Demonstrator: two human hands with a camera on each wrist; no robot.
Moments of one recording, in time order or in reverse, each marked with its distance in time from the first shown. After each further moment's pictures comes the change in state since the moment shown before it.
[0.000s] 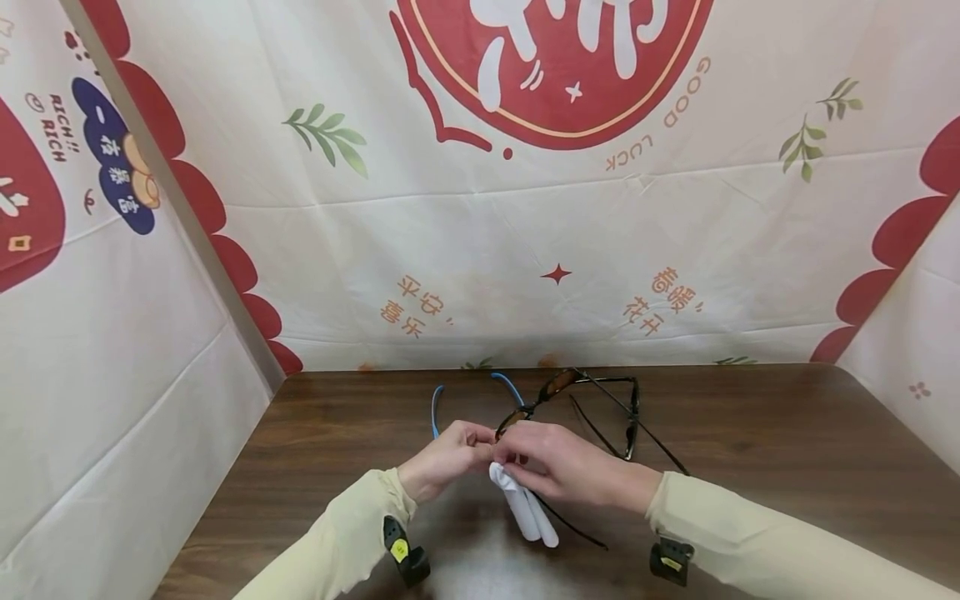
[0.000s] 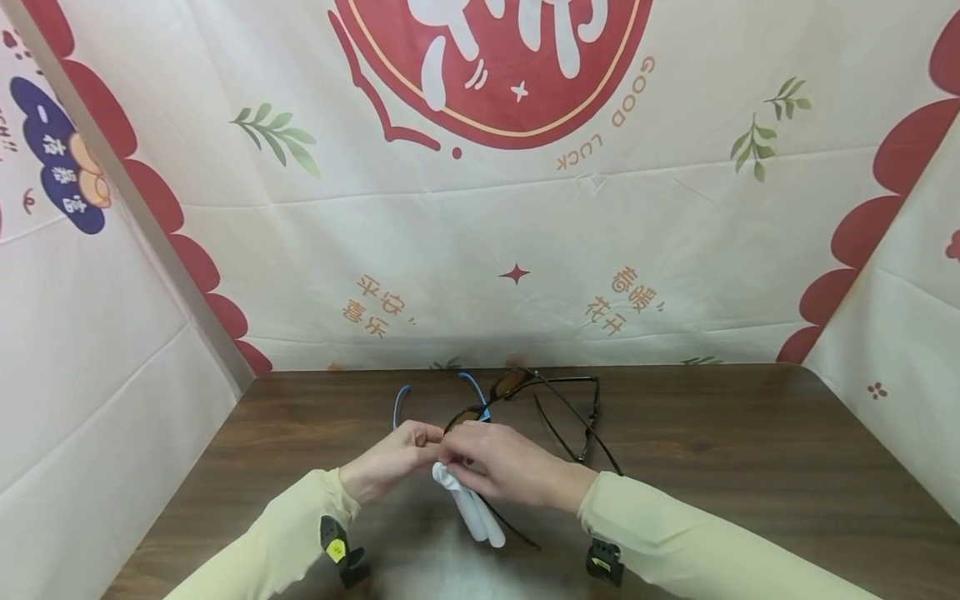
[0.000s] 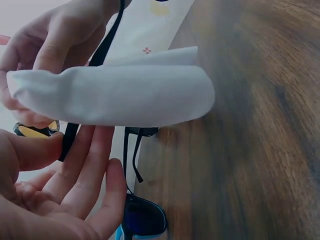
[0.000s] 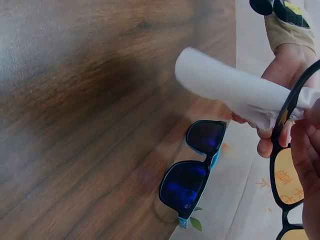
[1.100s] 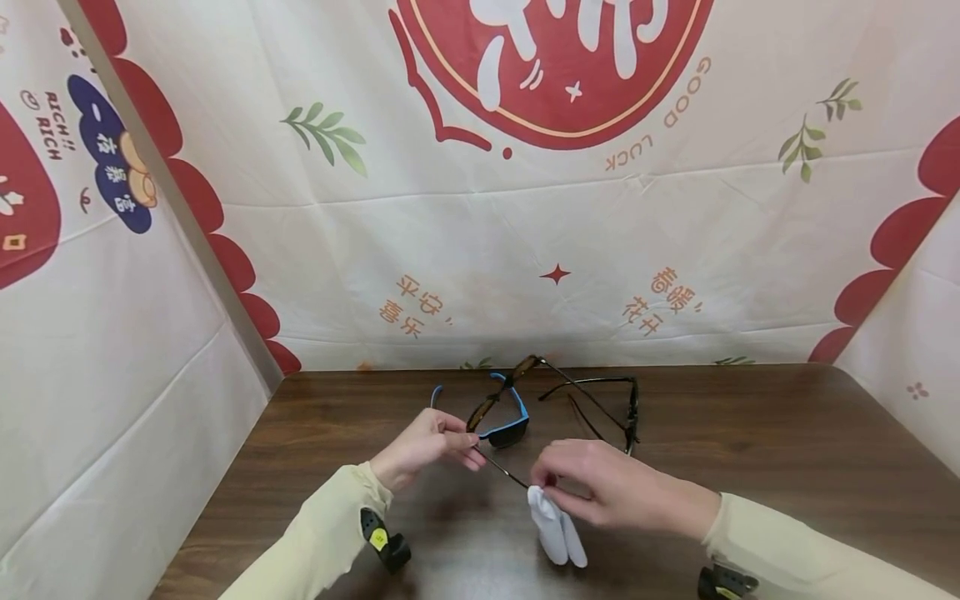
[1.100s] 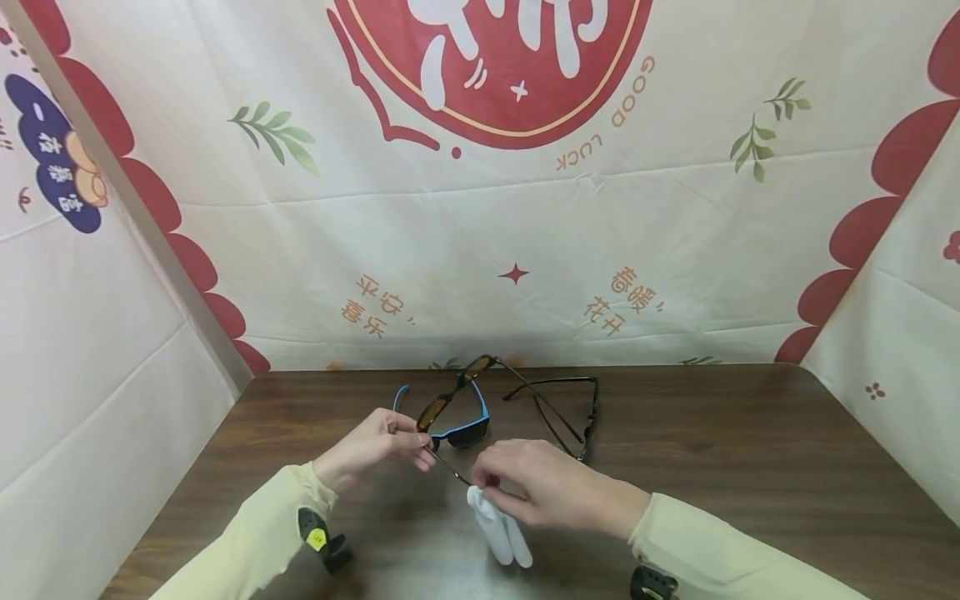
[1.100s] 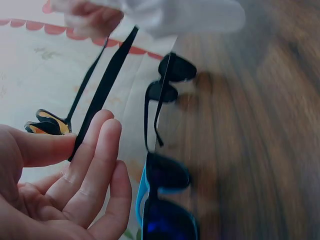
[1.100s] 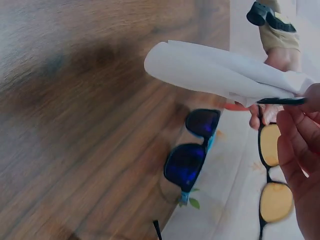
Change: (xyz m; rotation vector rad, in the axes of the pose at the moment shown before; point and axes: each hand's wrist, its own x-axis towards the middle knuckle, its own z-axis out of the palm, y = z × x) left_hand -0.007 0.005 -0.029 0.000 0.056 -0.033; right_hand -0.033 -0.017 -0.025 -0.045 -0.044 -0.020
